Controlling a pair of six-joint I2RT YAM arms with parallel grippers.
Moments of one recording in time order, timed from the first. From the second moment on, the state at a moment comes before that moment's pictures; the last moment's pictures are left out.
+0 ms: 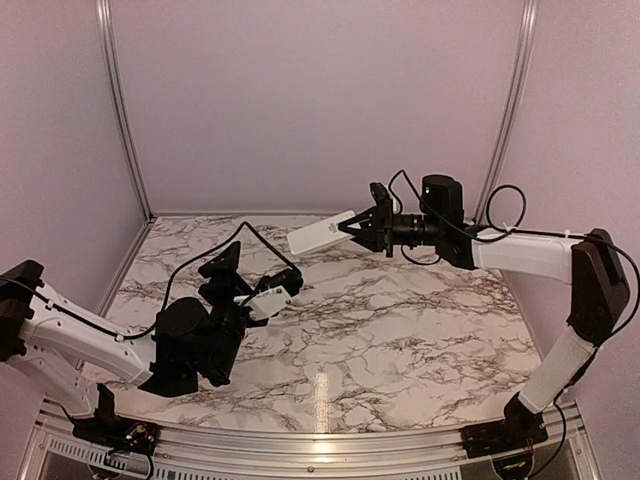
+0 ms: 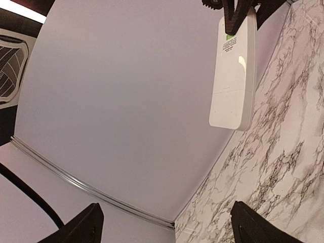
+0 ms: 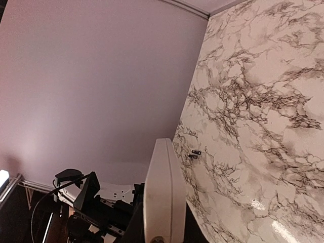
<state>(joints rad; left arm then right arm) -1.33 1.52 0.62 1.15 -1.14 1.33 0.53 1.65 1.12 0.32 -0.84 1.09</state>
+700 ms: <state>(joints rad) -0.94 1.02 0.84 0.09 -0.12 0.06 0.49 1.51 1.17 -0.07 -0.87 0.57</state>
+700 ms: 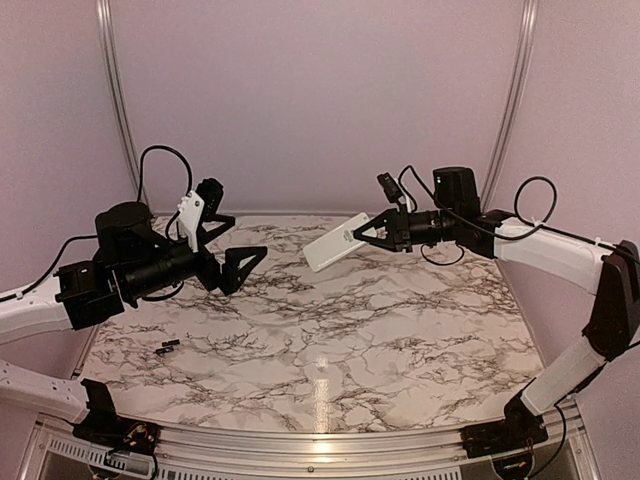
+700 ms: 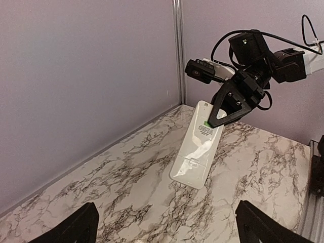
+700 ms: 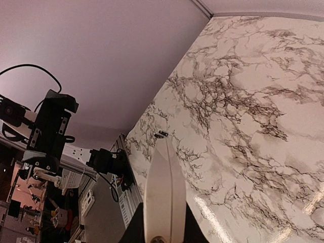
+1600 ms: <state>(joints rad) -0.82 1.30 0.93 -0.02 0.64 -0.23 0.69 1.59 1.37 -0.44 -1.06 0.13</state>
